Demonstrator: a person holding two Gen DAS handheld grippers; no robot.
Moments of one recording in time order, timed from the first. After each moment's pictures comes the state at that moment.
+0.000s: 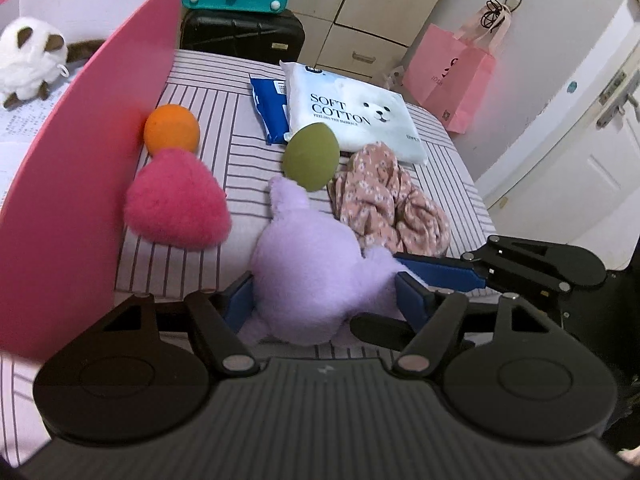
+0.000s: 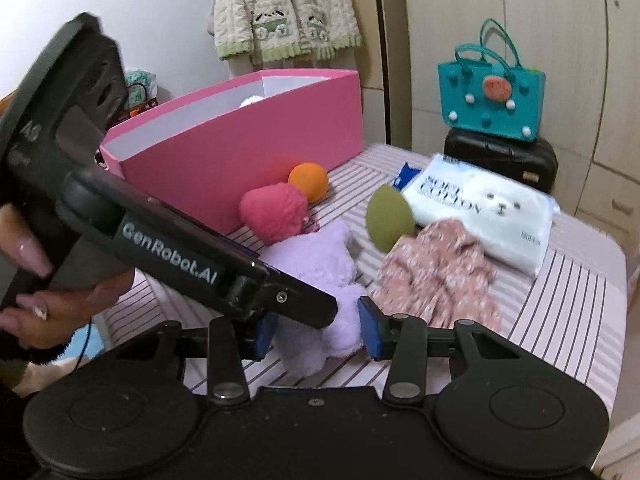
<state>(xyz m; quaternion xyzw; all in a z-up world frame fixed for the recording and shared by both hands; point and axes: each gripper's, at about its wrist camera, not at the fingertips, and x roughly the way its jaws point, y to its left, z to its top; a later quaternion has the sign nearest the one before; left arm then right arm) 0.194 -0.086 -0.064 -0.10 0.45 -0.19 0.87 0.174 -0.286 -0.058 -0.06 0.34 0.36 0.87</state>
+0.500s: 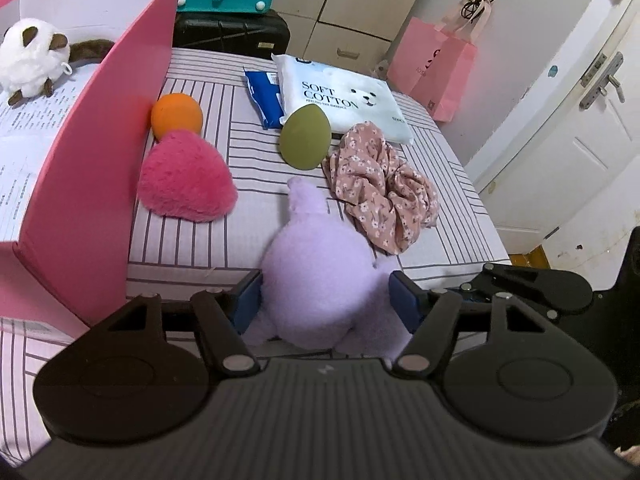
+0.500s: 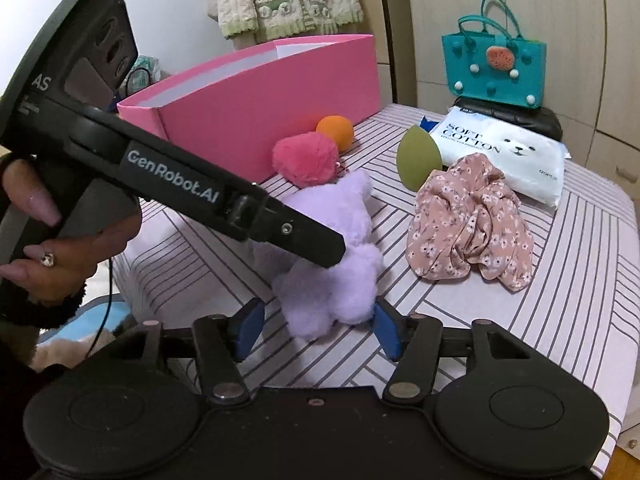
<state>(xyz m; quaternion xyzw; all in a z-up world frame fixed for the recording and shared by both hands) 0.172 -0.073 -0.063 -0.09 0.45 -0.21 0.86 0.138 -0.279 -0.075 -0.06 0.36 0.35 0.86</state>
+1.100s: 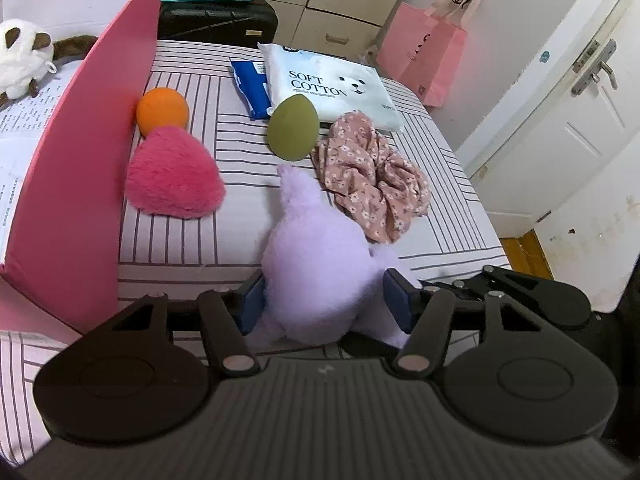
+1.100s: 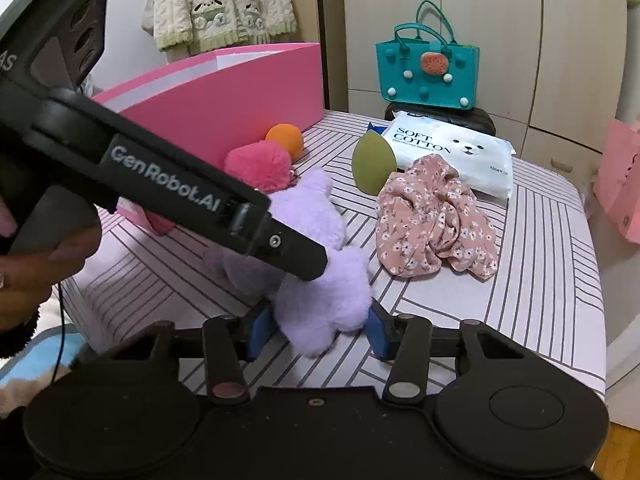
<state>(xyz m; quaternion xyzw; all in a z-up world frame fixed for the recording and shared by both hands) 0.178 -0.075 -0.060 -0.09 0.47 -0.24 0.85 0.130 -0.262 -0.075 -0.05 0.36 0.24 0.90</state>
